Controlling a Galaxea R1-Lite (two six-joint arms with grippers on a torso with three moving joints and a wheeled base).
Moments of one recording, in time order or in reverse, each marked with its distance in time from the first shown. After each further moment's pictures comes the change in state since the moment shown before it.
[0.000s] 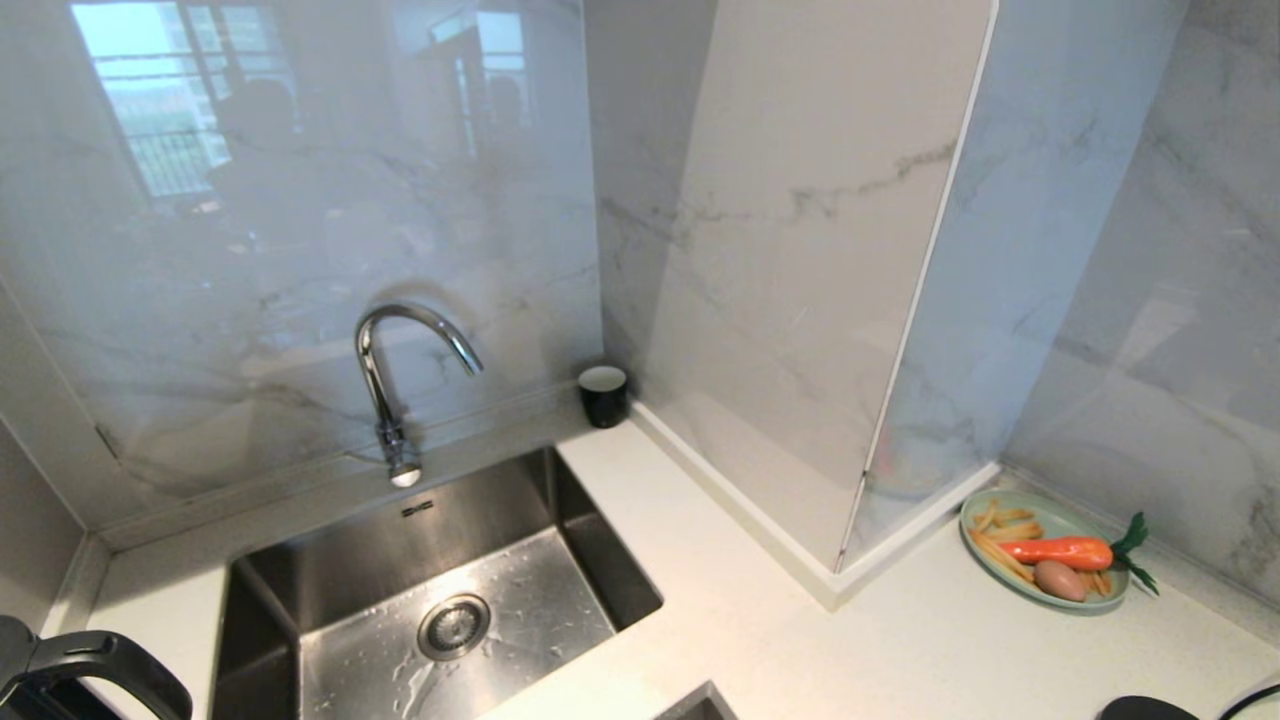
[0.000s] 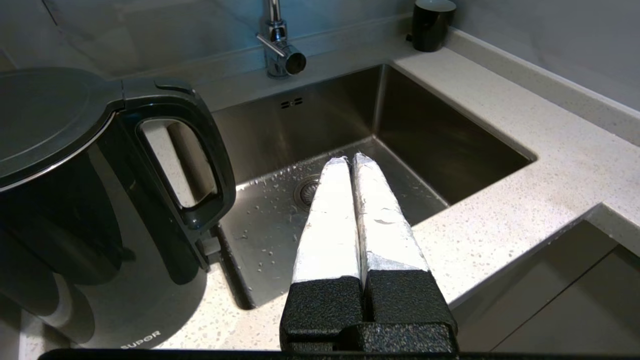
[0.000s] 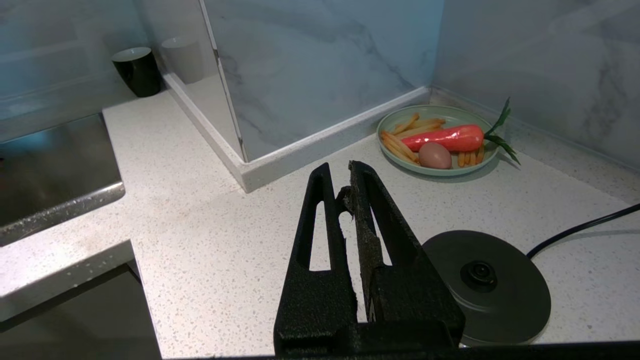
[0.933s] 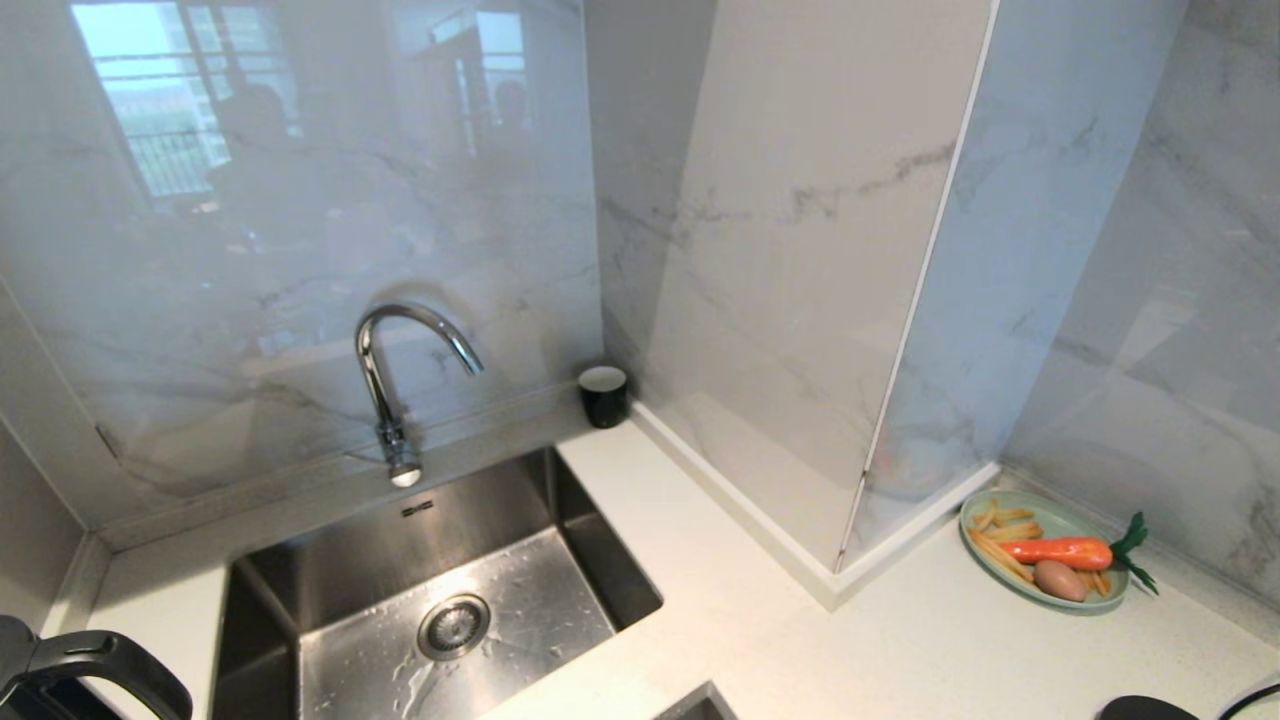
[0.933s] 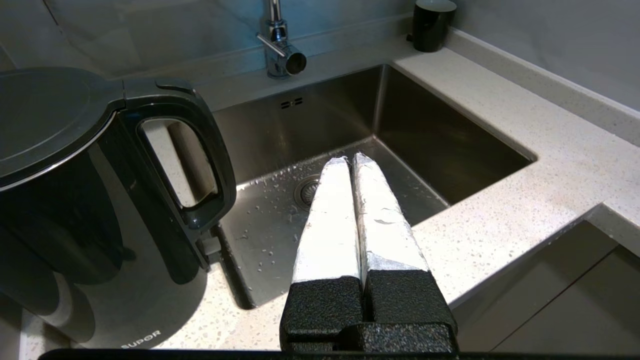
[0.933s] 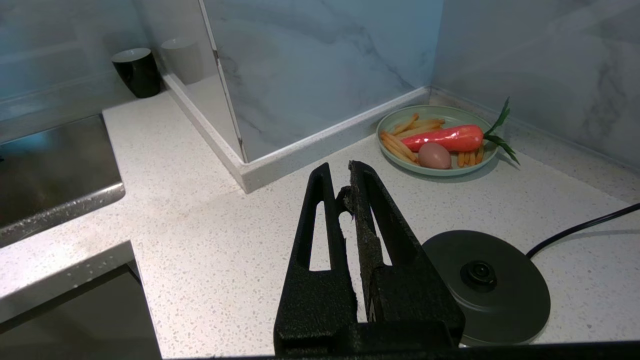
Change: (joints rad) left arm 0.001 0.000 -0.001 0.000 0.000 0.000; right arm 0.000 0.000 0.000 0.000 0.000 0.001
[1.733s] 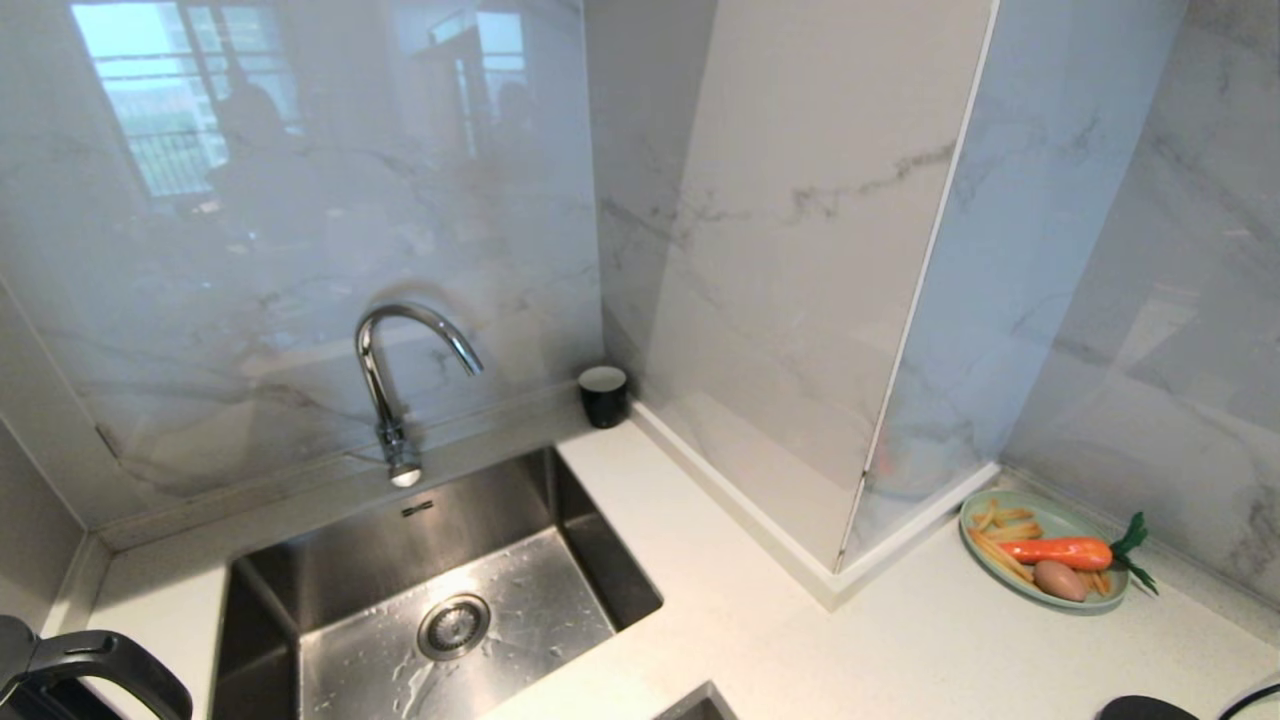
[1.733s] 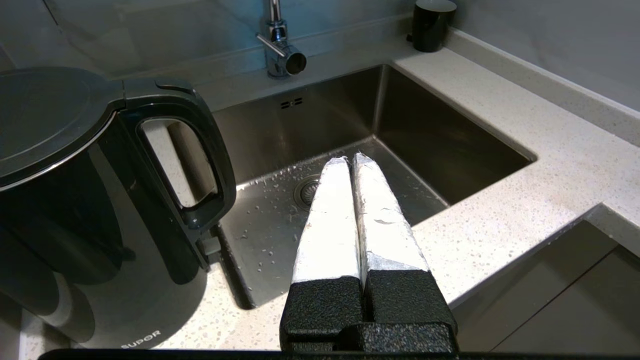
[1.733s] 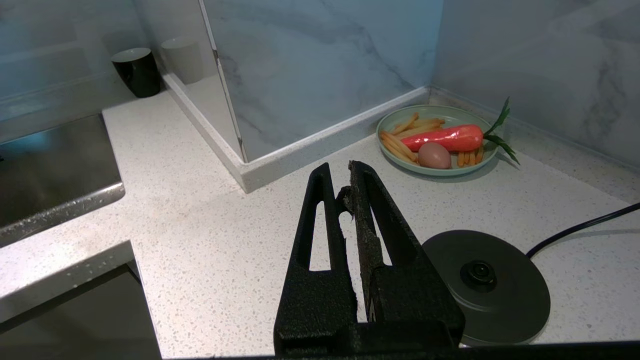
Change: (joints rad) left arm 0.000 0.000 0.000 0.000 0.000 0.000; right arm 0.000 0.000 0.000 0.000 0.000 0.000
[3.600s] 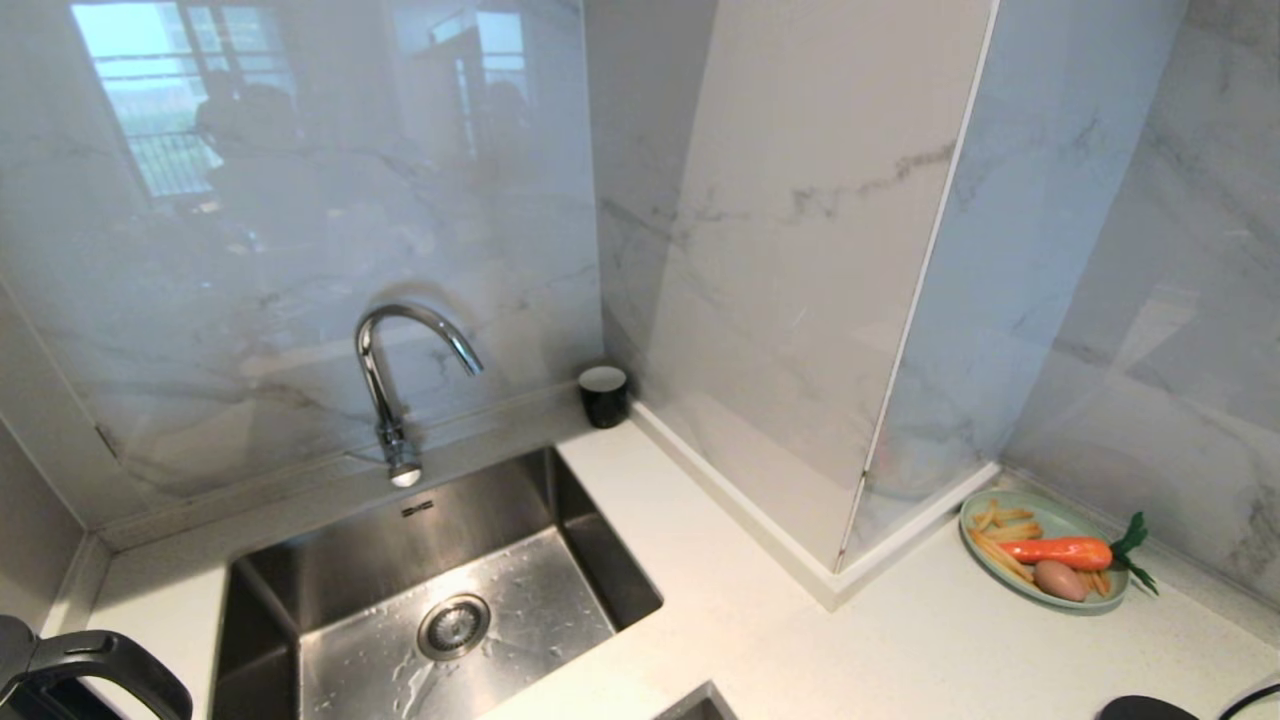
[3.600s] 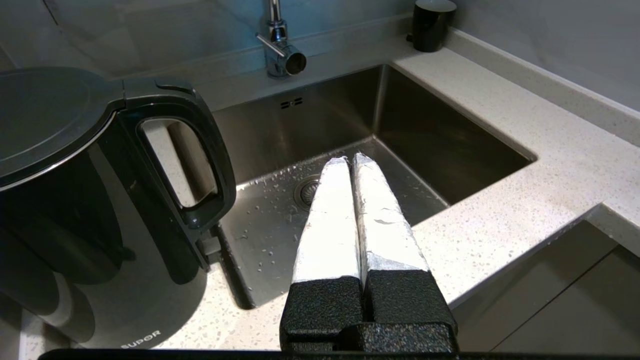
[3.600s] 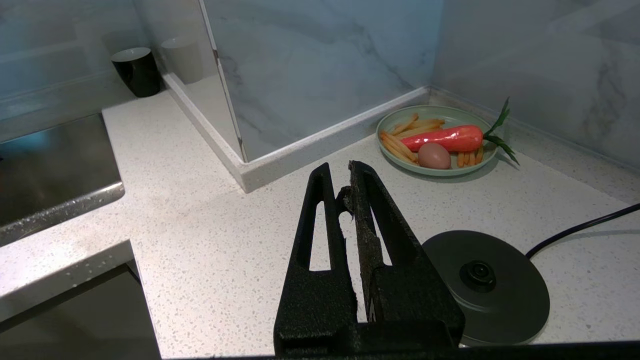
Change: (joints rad) left arm 0.000 0.000 0.000 0.000 0.000 0.000; right arm -0.001 0.000 0.000 0.000 0.001 -0.003
